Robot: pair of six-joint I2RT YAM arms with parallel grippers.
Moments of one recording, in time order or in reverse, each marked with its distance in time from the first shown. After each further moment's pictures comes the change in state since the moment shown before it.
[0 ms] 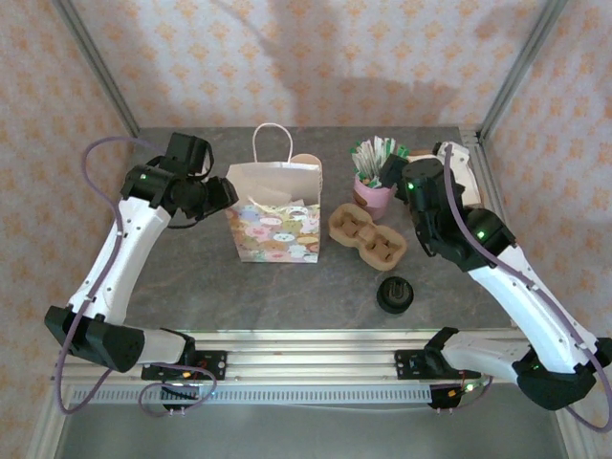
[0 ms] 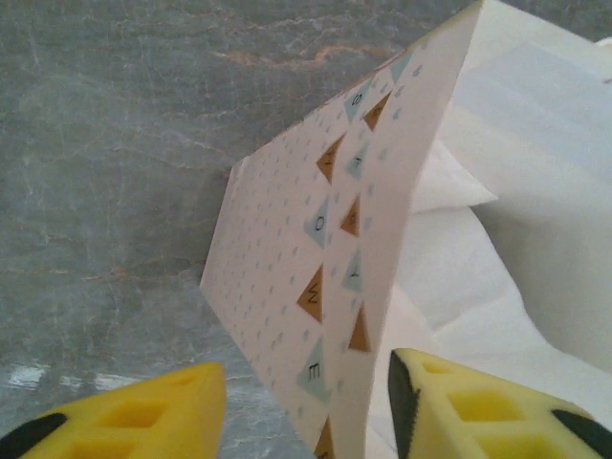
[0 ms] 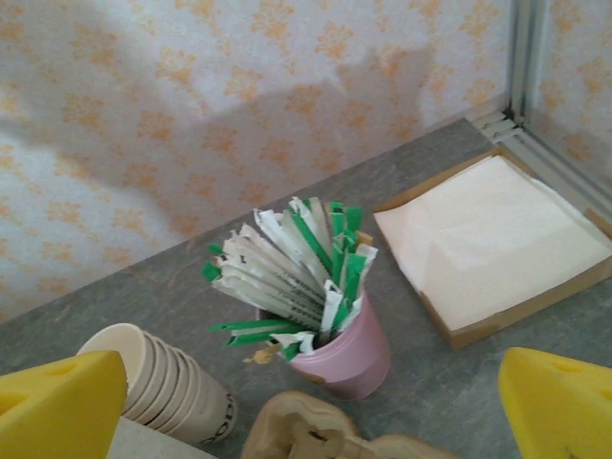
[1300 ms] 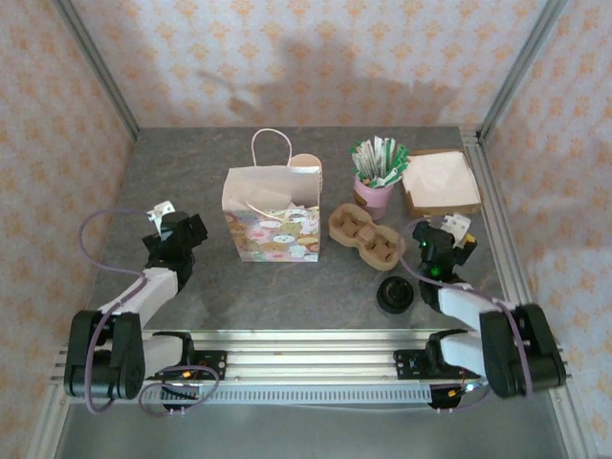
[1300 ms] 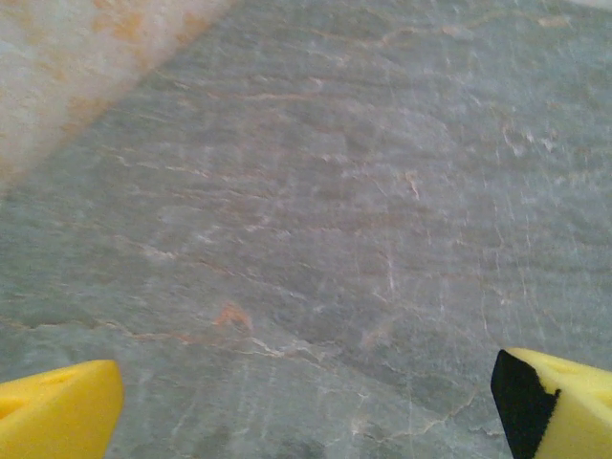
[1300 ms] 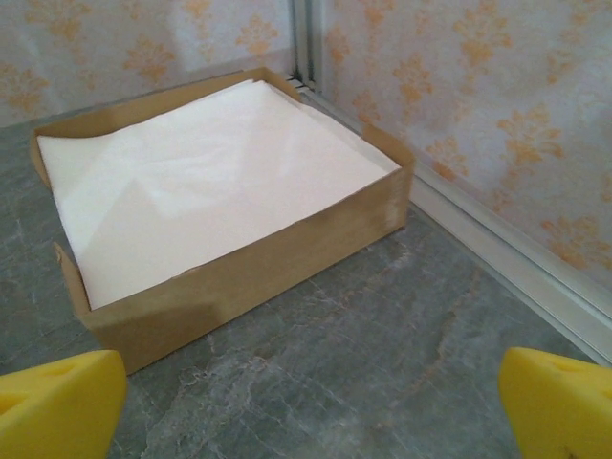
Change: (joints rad) left arm 0.246 -0.149 -1.121 1.386 -0.514 0.353; right arm -0.518 0.151 -1.162 1.476 -0.098 -0.471
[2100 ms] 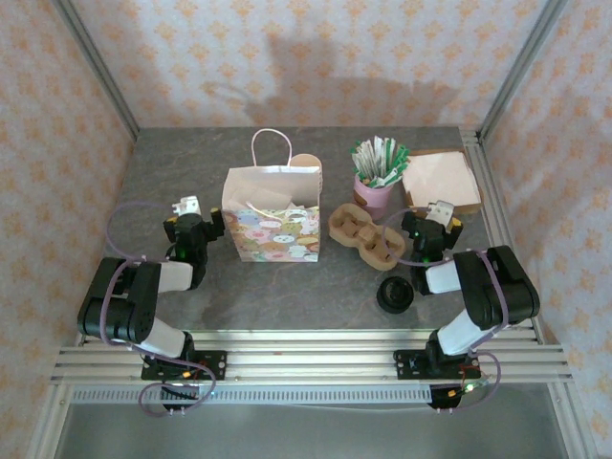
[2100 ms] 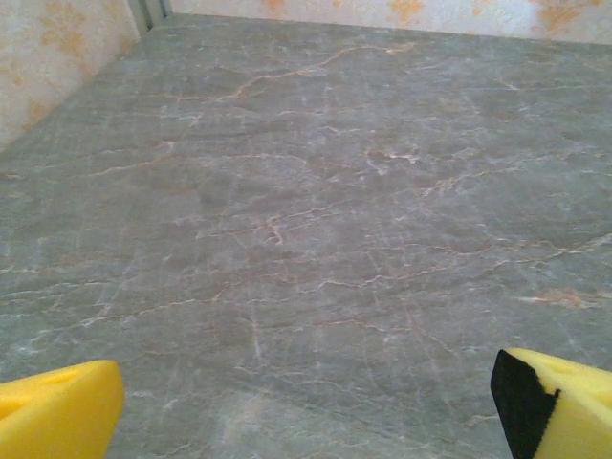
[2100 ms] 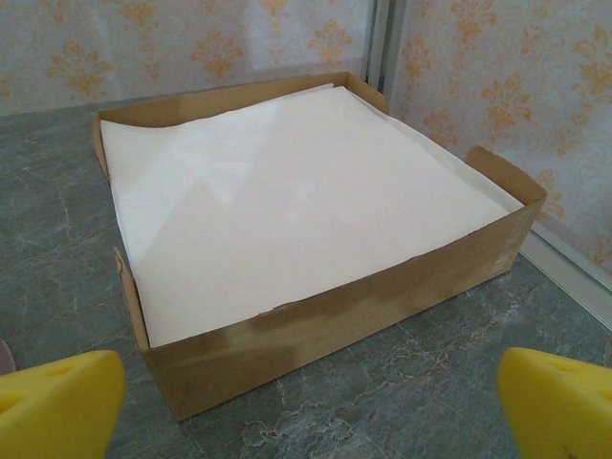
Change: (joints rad) left arm -0.074 0.292 -0.043 0.522 0.069 0.190; right arm -0.005 0.353 0.085 0.332 -0.089 -0.110
